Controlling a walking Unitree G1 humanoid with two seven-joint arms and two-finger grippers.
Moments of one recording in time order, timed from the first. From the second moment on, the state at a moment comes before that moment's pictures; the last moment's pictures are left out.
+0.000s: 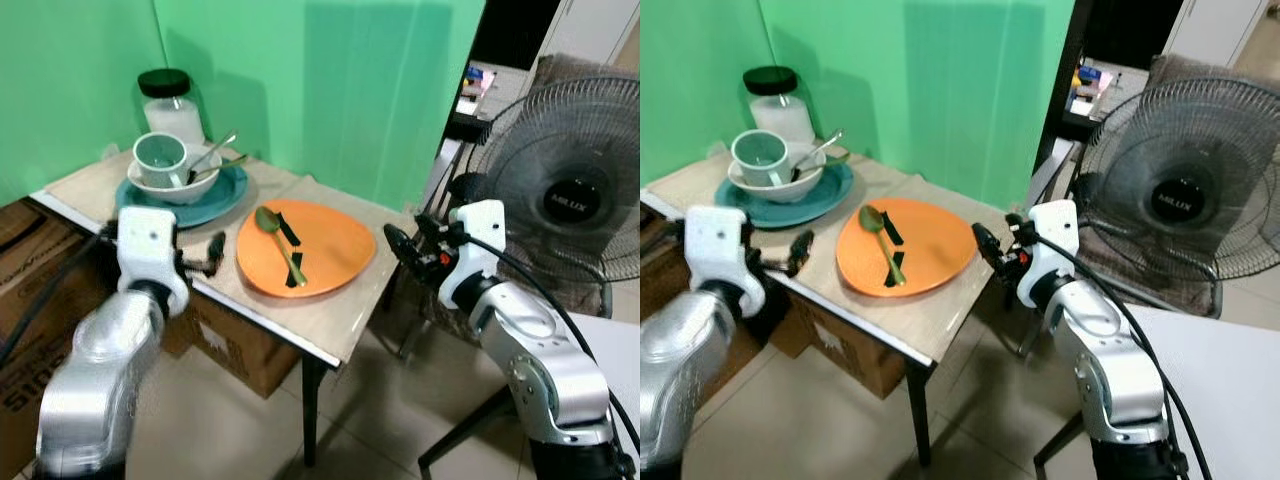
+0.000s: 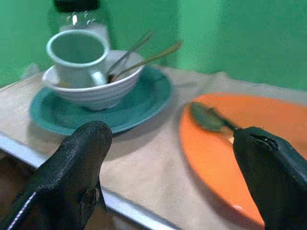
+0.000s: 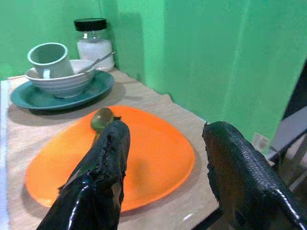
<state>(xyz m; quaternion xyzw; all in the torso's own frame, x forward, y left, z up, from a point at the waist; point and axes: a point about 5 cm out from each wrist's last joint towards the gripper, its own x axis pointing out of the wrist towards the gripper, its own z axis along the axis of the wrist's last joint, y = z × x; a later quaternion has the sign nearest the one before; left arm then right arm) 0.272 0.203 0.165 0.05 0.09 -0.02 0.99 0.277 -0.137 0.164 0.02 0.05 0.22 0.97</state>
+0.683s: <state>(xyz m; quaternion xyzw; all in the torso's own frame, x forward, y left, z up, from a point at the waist) 0.358 0.150 0.150 -0.03 0.18 -0.23 0.95 0.253 -0.156 0.153 -0.07 0.13 0.43 0.89</state>
